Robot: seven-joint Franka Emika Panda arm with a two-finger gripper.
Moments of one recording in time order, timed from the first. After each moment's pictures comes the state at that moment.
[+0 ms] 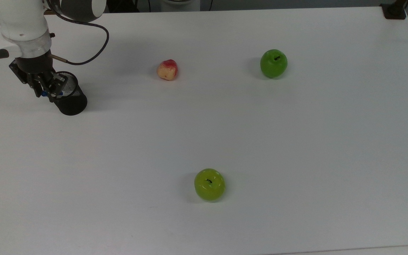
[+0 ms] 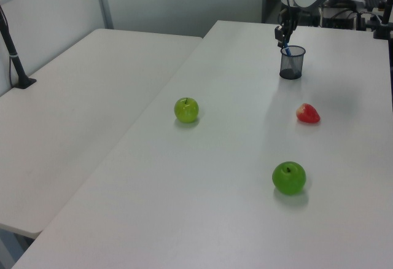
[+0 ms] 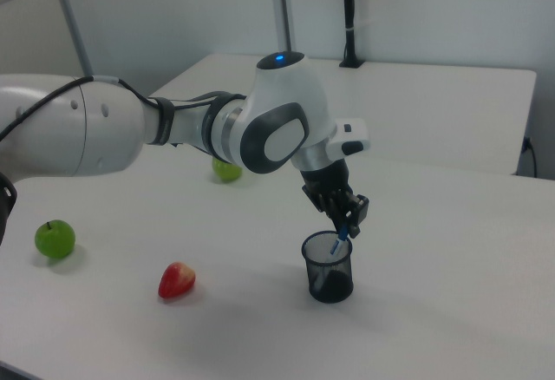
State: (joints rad) arm -0.31 0.42 -0.03 -1.61 -0.13 2.26 -0.03
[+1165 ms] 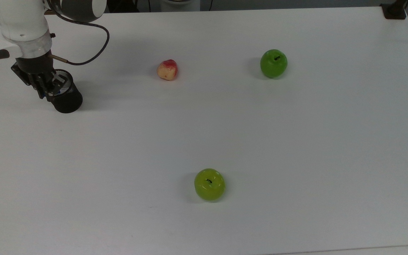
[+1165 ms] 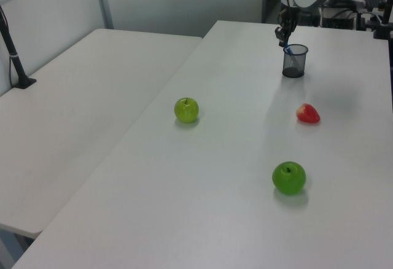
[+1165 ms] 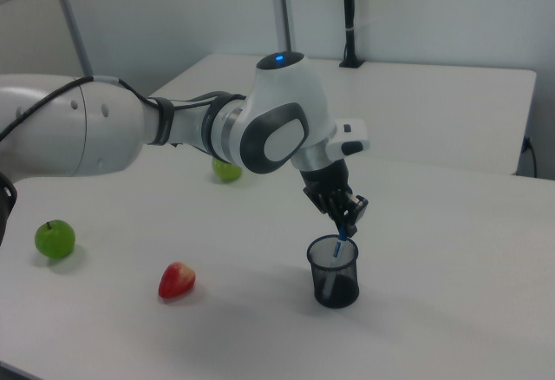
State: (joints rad) arm -0.31 0.42 -0.03 -1.61 -0.13 2.26 -0.03
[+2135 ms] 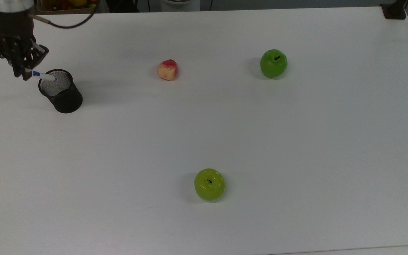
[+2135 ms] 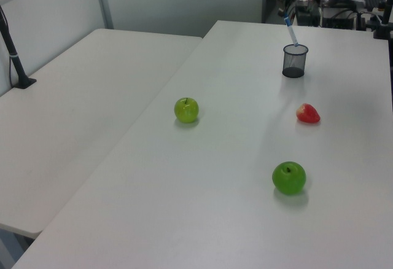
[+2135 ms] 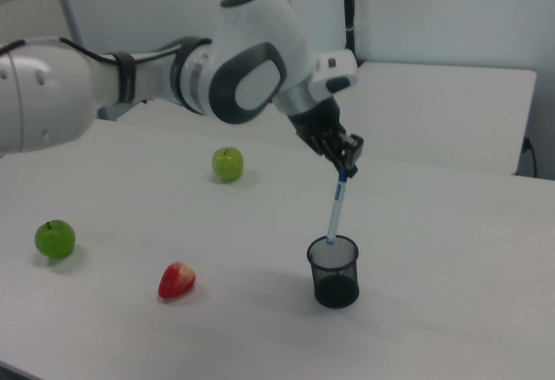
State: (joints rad) arm -0.31 0.27 -0.03 -1.59 -0.09 2.26 -0.03
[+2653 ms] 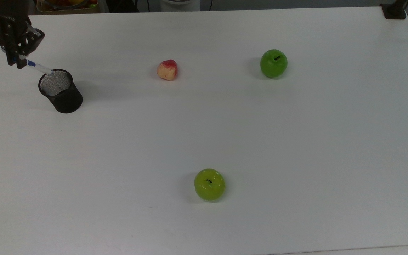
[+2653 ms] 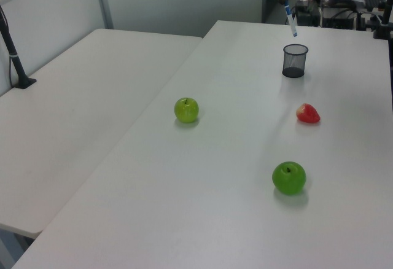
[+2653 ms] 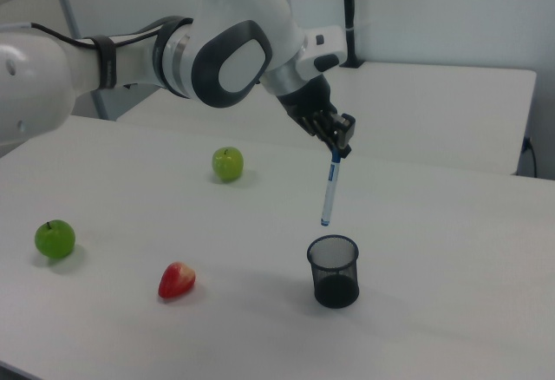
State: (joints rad) arm -0.31 0.21 -0.02 -1.59 -0.08 2.26 -0.03
